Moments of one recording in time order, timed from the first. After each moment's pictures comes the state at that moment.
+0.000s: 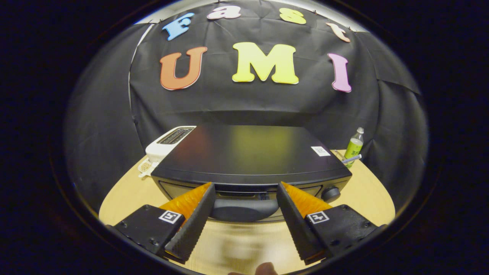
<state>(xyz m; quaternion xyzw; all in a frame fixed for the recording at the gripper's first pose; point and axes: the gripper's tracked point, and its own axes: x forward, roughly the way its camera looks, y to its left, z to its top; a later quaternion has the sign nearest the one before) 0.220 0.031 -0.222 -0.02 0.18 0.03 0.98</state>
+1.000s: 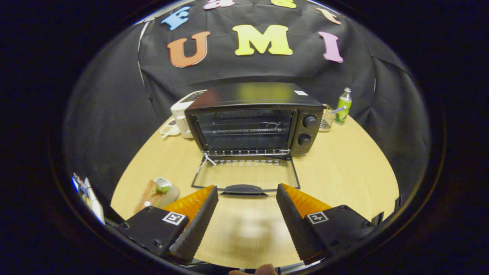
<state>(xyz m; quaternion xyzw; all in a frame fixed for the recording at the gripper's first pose) 0.043 0.028 -0.259 0.02 0.31 0.09 0.95</state>
